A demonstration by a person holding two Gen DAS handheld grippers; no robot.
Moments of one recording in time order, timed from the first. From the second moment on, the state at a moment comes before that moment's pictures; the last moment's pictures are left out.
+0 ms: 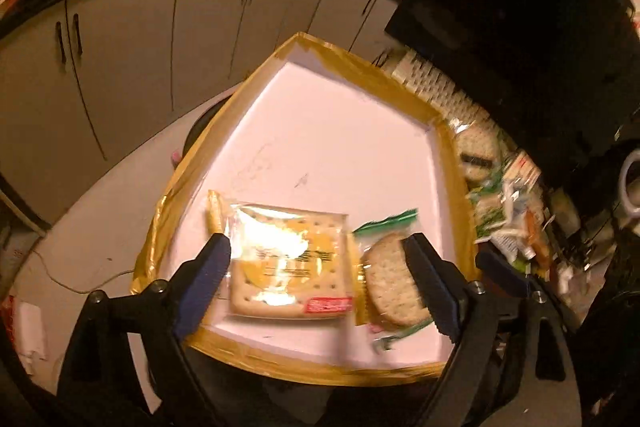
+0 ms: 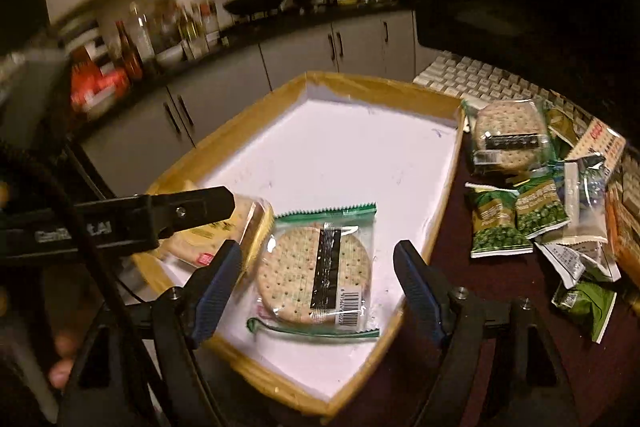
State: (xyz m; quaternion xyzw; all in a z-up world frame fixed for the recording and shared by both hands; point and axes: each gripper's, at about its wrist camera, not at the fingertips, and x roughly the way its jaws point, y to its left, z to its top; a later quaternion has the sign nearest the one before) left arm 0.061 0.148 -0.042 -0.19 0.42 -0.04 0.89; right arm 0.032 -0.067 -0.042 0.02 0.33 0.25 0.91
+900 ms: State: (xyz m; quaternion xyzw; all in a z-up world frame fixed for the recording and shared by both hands) left arm 0.028 0.040 0.014 -0.08 0.34 -0.08 0.93; right arm 0.022 -0.236 -0.048 0.18 0.33 0.18 0.91
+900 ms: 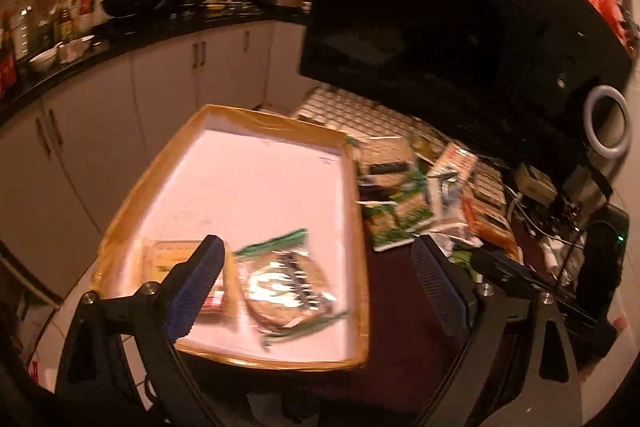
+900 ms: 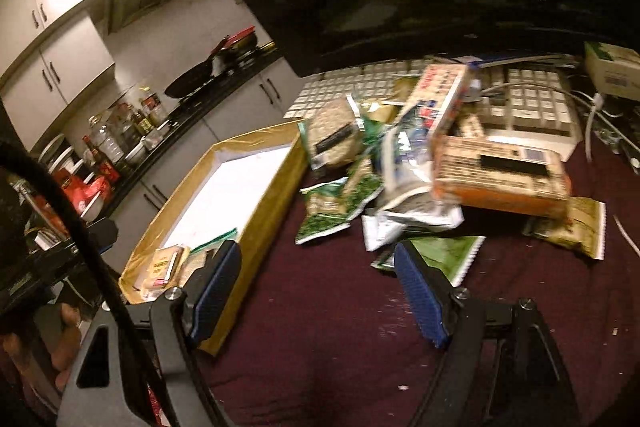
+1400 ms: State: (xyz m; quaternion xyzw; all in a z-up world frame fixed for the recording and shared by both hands) left arm 0.027 -0.029 0.002 -0.03 0.36 -0.14 0.92; right arm 0.033 -0.282 -0.062 0.19 0.35 0.15 0.91
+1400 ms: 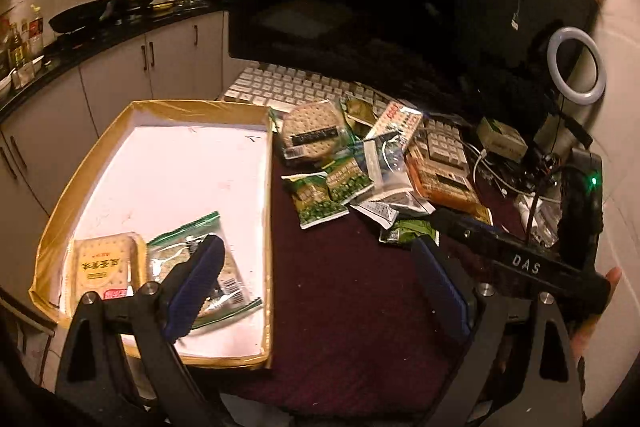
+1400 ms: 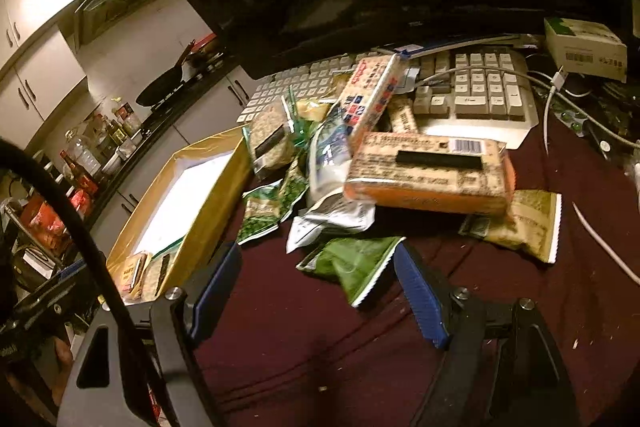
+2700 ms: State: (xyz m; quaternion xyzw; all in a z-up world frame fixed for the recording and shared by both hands) left arm 0.058 -0.055 -0.021 -0.05 0.41 -0.21 0.89; right arm 0.137 -0.341 -0.051 0.23 0.41 0.09 0.88
